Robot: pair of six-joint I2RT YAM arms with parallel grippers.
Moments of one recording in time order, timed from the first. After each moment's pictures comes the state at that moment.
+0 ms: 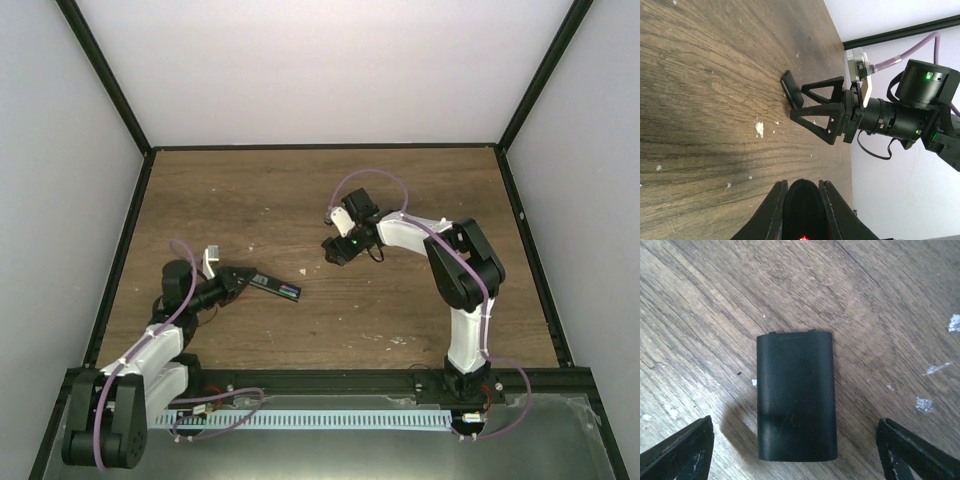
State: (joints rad) left arm -0.06 0.94 0.14 0.37 0.80 -0.99; right arm 0.55 1.95 1.23 -0.39 -0.21 -0.18
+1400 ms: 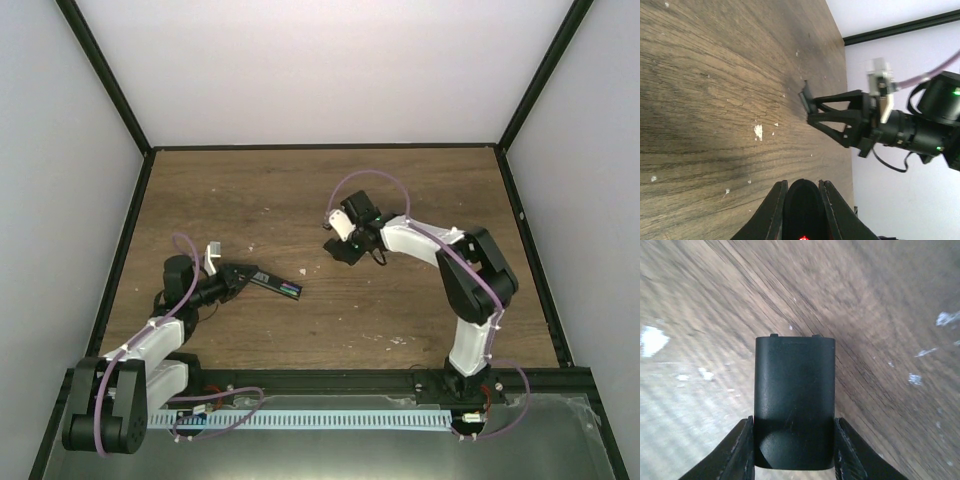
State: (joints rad) left arm -0.06 1.03 0.17 0.40 0.82 -0.97; right arm 0.59 1.87 1.19 -0.42 -0.13 -0.26
